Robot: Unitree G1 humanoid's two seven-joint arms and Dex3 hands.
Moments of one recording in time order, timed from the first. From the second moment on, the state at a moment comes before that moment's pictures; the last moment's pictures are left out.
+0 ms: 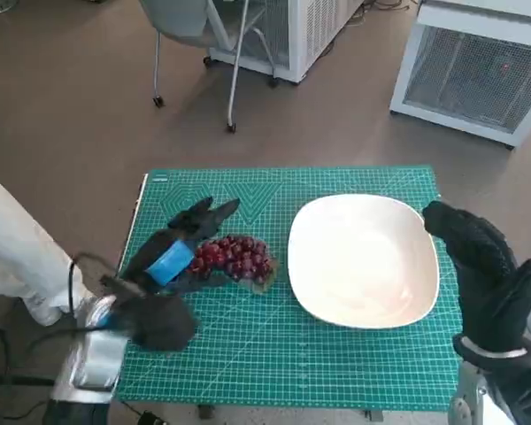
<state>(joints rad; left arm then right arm) -0.47 0.42 -0.08 0.14 0.67 -0.02 -0.36 -0.30 -0.15 -0.19 0.16 0.31 -0.58 0.36</state>
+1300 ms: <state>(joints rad) -0.79 0.33 -0.45 0.69 0.83 0.24 -0.30 -0.30 -0.15 -0.19 0.18 0.32 -0.58 0.36</state>
